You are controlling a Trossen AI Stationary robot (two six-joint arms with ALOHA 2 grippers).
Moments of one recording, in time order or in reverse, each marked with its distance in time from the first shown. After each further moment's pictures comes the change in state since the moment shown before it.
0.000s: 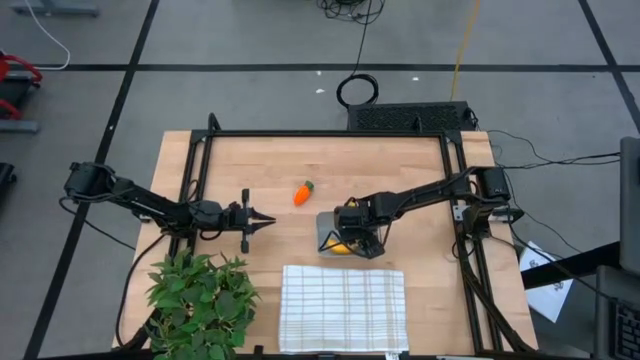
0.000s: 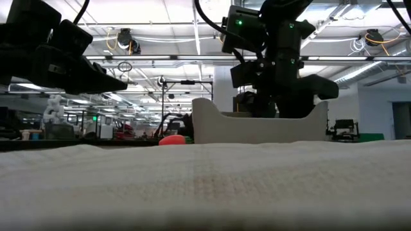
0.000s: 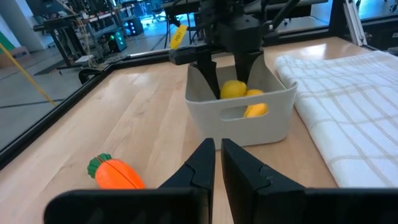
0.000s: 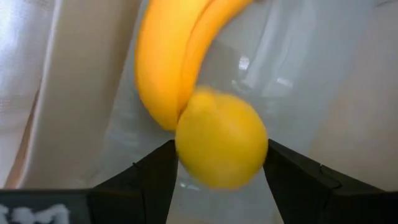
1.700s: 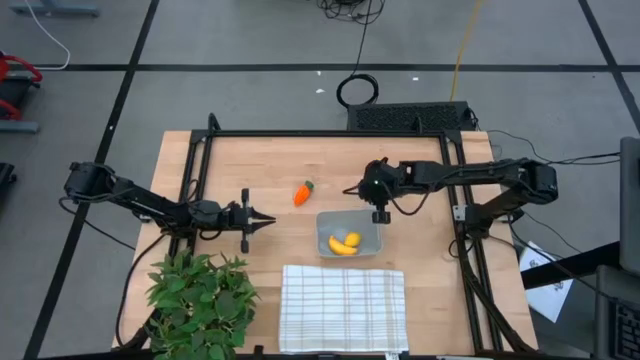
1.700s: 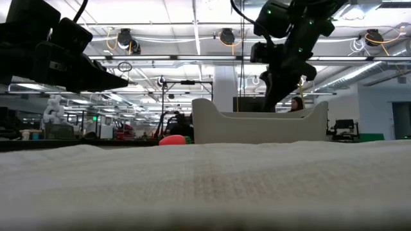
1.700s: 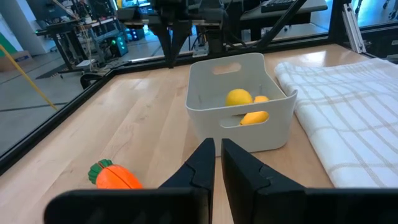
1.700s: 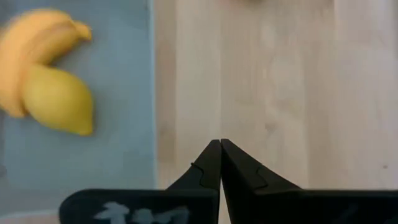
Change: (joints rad) left arm 0.000 0.000 0.000 0.024 0.000 -0.001; right arm -0.256 -0.394 -0.244 0.187 0.053 0.083
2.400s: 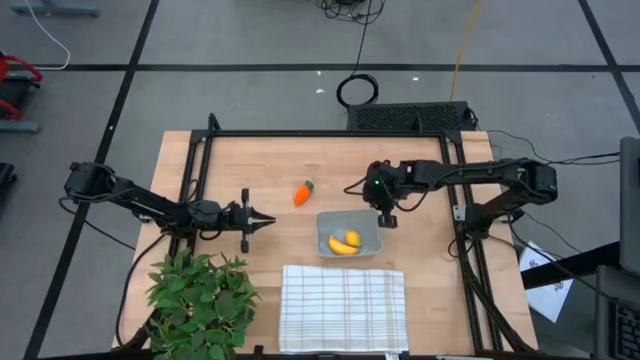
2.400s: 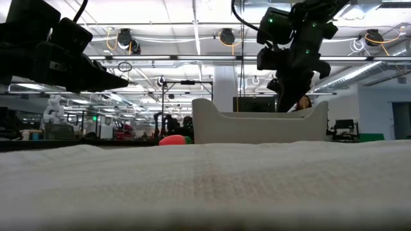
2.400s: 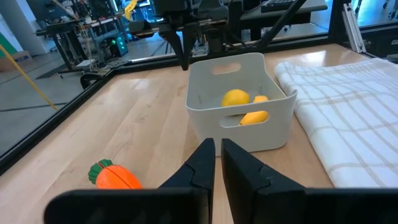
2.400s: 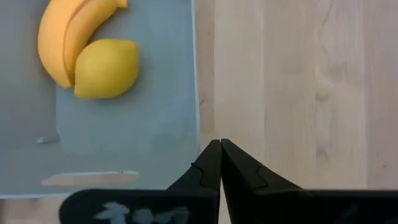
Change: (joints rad) left arm 0.000 0.000 0.000 -0.001 0.000 0.001; right arm -0.028 0.000 -0.014 -0.096 -0.134 0.038
